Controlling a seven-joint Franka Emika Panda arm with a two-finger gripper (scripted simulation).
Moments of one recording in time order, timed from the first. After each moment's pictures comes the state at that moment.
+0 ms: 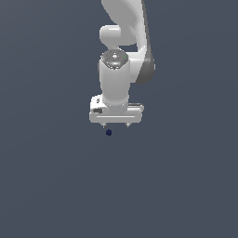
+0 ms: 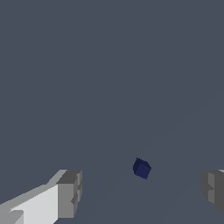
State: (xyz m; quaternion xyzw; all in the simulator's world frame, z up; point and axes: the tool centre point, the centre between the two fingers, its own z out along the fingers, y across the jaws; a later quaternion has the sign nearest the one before) arm 0.000 -0.013 0.181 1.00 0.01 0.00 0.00
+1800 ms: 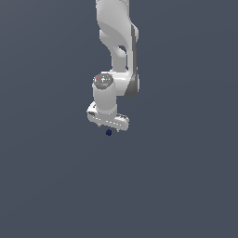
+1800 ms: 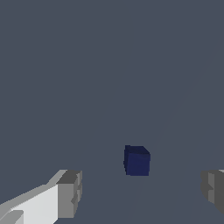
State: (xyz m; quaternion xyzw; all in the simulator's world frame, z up) arm -0.054 -0.053 0.083 0.99 -0.16 0.00 0.00
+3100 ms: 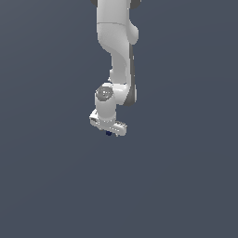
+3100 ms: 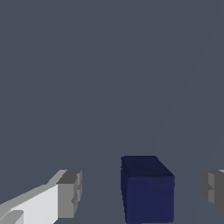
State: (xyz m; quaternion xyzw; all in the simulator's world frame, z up) arm -0.070 -0.058 0.017 0.98 -0.19 0.00 0.00
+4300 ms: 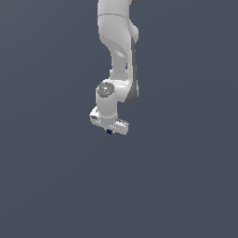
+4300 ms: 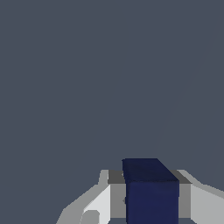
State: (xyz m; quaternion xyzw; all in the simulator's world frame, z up) arm -0.063 -0.050 0.040 0.98 -0.19 0.00 0.00
